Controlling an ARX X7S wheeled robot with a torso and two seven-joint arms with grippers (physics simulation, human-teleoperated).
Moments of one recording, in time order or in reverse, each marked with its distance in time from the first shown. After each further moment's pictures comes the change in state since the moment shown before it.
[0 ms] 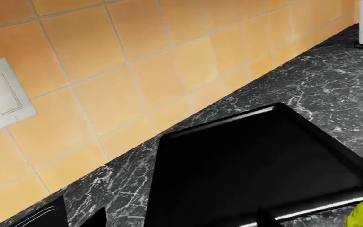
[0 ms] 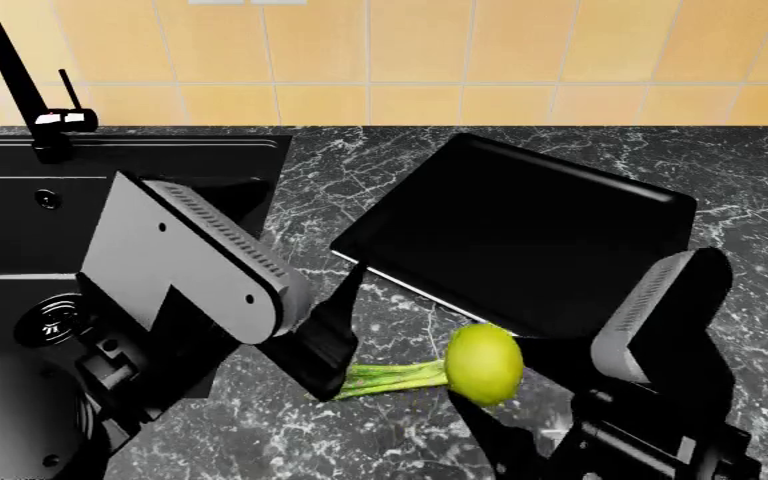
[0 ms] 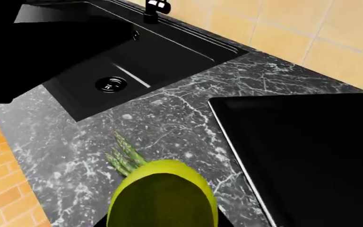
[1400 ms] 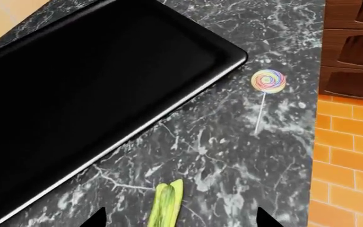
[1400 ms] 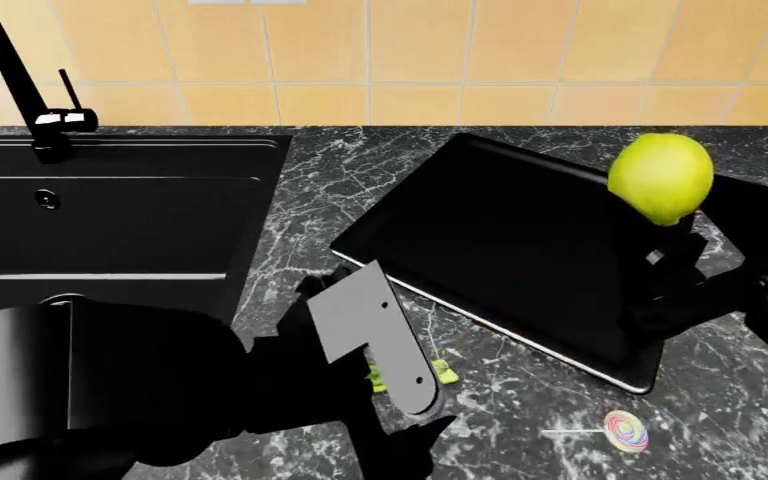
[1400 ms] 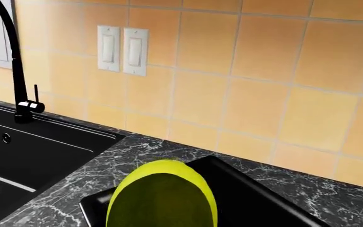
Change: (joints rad) left arm -0.179 0.063 0.567 -0.281 0.230 -0.002 0.501; right arm 0.115 0.157 0.165 0.109 0.120 -0.210 0.311
